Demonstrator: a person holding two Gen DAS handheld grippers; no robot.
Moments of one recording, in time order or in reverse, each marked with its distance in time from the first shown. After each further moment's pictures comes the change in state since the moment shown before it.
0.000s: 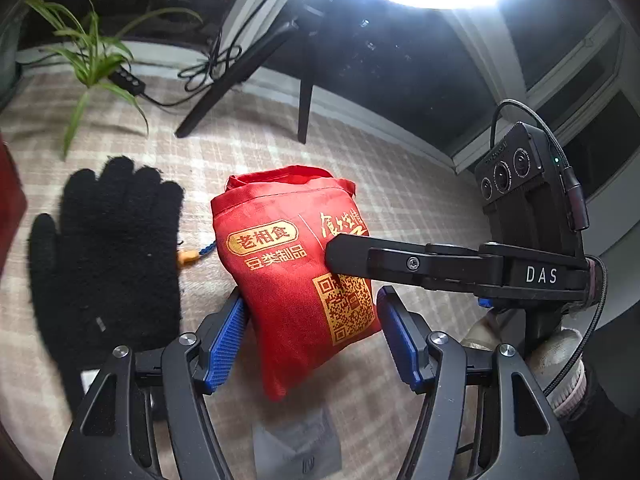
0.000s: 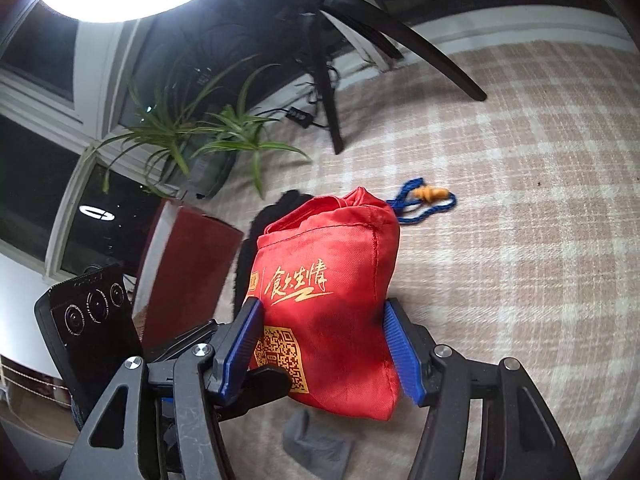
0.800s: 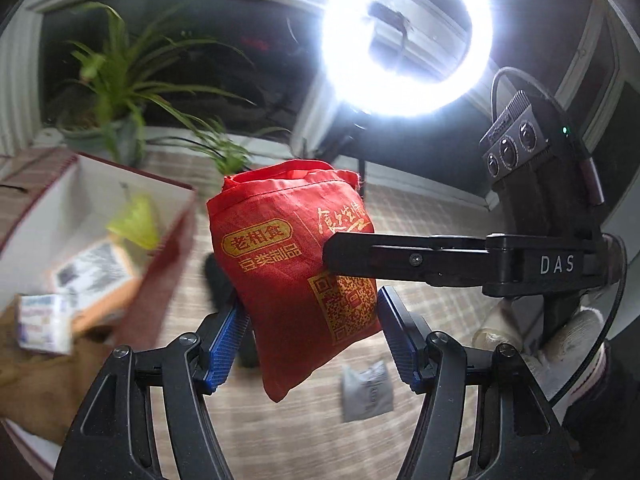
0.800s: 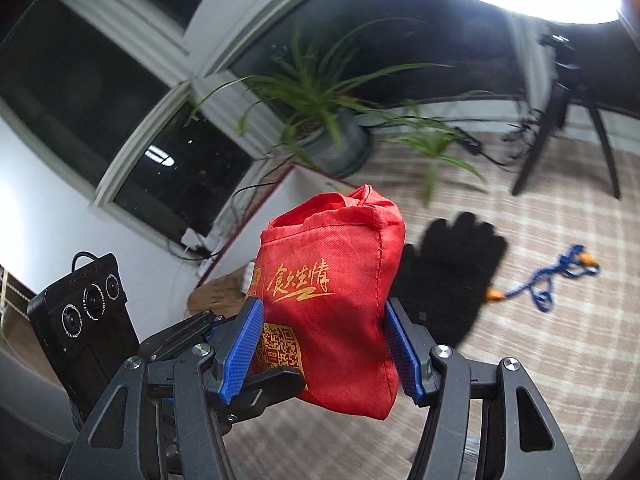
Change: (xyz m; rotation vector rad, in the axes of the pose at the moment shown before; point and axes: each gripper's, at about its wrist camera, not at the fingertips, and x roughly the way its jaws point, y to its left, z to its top) left arm -0.162 0.013 -0.027 0.052 -0.214 0.240; right arm 0.008 0.175 -0.017 -0.296 0.012 0.121
